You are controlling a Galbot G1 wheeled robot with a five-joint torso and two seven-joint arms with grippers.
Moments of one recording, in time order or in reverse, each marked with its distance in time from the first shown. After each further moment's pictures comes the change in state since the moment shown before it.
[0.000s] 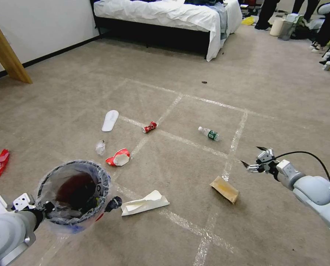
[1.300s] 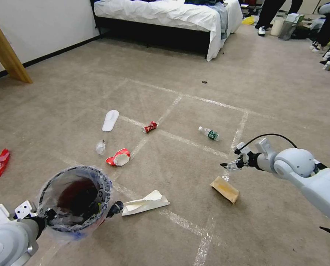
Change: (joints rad) left arm 0.058 -0.059 -0.013 -0.035 0.055 0.008 0.024; right arm 0.350 0.106 -0.191 -0.060 0.107 -0.207 -0.455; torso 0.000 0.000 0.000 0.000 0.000
